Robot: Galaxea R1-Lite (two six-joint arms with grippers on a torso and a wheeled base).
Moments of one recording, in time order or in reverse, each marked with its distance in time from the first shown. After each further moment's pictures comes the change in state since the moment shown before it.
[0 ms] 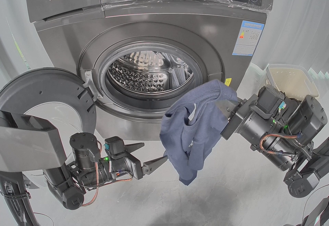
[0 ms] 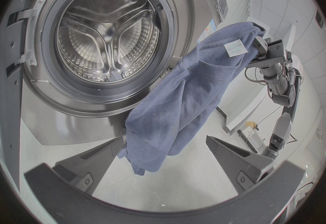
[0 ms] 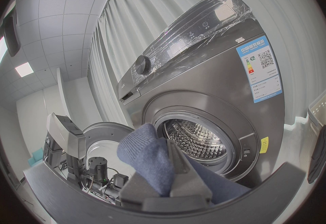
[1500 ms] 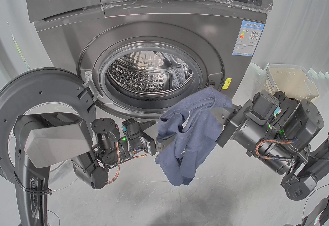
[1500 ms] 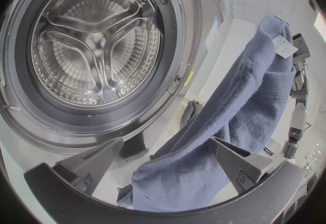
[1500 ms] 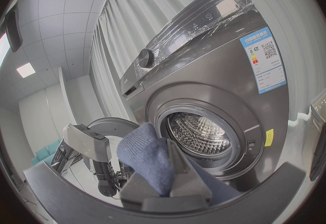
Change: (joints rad) left arm 0.054 0.242 -0.410 0.000 -0.072 0.077; right arm 0.019 0.019 0.012 0.000 0.010 0.004
